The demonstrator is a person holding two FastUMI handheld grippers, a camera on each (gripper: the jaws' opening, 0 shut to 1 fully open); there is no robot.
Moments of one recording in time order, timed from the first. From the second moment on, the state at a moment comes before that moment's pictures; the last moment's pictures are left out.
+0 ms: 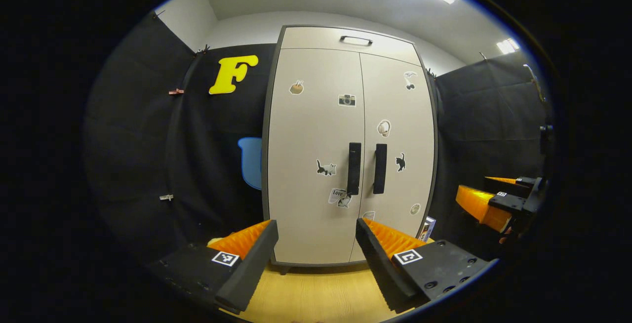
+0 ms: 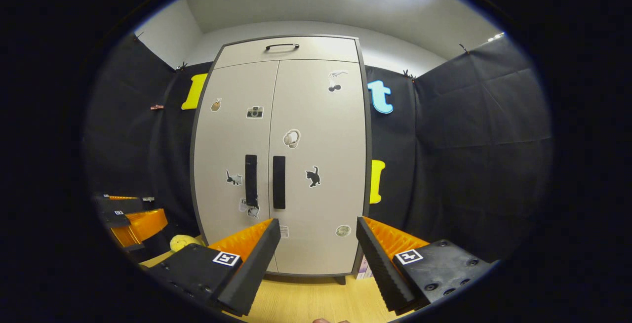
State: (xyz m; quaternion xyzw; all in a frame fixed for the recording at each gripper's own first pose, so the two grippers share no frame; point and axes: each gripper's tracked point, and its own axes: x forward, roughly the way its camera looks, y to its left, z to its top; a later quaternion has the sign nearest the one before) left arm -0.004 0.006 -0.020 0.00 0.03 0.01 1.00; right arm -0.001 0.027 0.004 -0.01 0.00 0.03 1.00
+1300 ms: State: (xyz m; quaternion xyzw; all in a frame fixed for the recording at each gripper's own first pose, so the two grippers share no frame) left arm -0.010 0.037 -0.045 0.00 0.06 0.04 1.00; right arm 0.124 0.093 0.047 0.02 0.00 0.07 1.00
